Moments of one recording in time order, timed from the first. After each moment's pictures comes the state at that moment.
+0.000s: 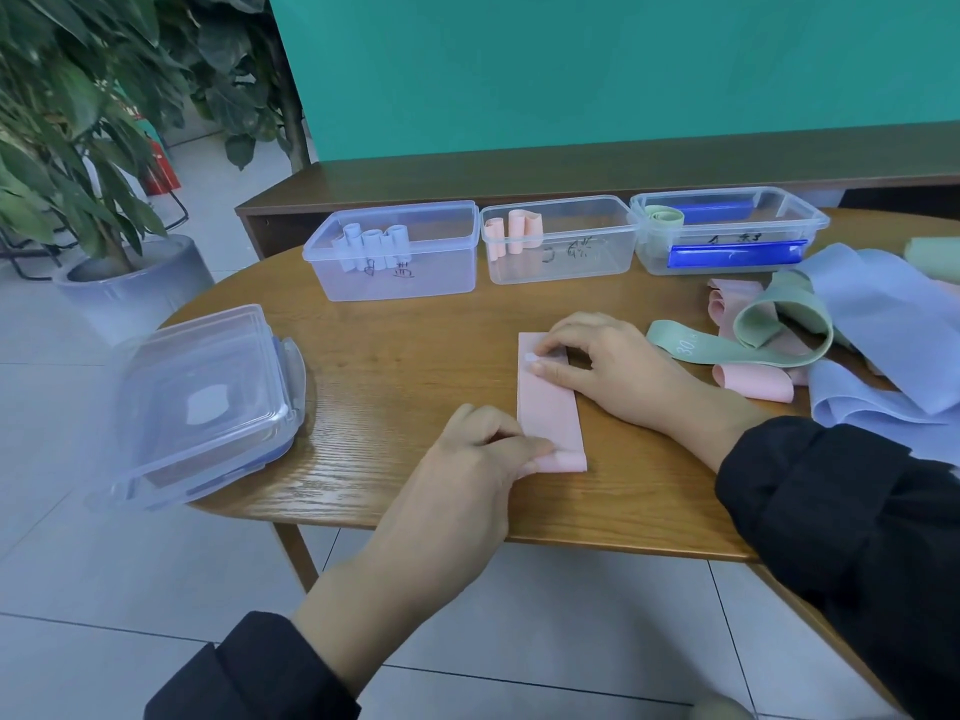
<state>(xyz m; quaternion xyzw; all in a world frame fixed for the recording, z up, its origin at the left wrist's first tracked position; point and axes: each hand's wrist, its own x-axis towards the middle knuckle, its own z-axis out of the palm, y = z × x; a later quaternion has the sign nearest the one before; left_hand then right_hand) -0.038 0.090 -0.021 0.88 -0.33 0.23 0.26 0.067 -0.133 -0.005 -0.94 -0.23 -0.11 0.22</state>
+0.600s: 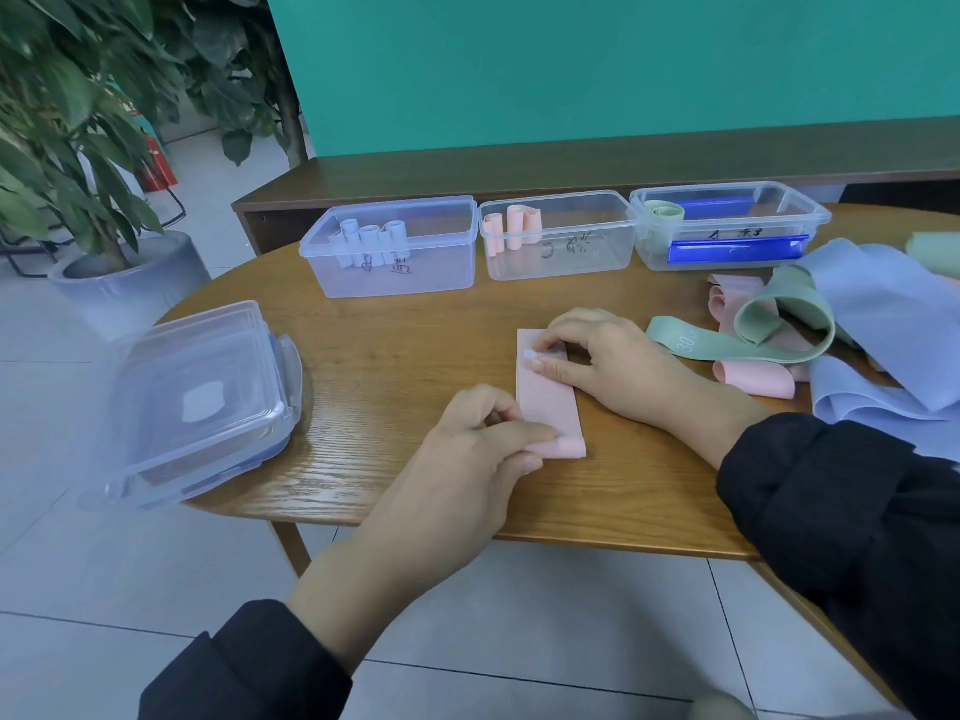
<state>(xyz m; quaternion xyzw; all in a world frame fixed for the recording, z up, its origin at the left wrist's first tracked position) -0.031 0.091 -0.016 0.89 -0.33 0.15 0.28 0.069 -0.134 -0.006 -0.94 -0.23 -0.11 0.23</state>
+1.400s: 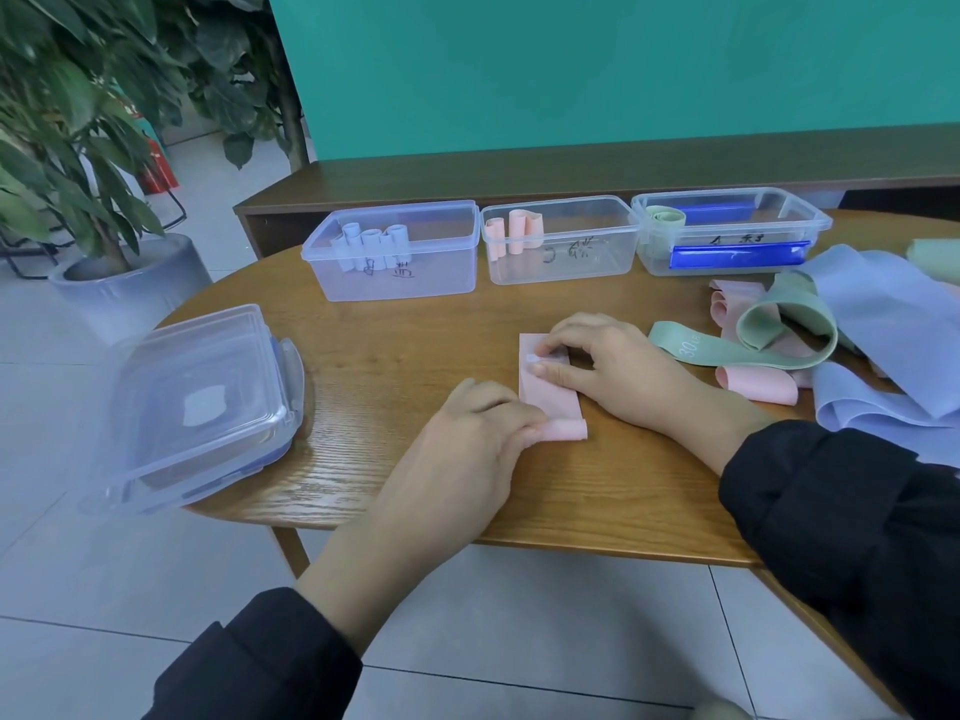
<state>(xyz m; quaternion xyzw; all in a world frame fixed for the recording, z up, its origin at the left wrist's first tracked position) -0.013 0.086 -0.015 0.89 -0.32 0.21 0.27 0.069 -0.133 -0.008 -0.93 -0.23 -0.12 0.25</state>
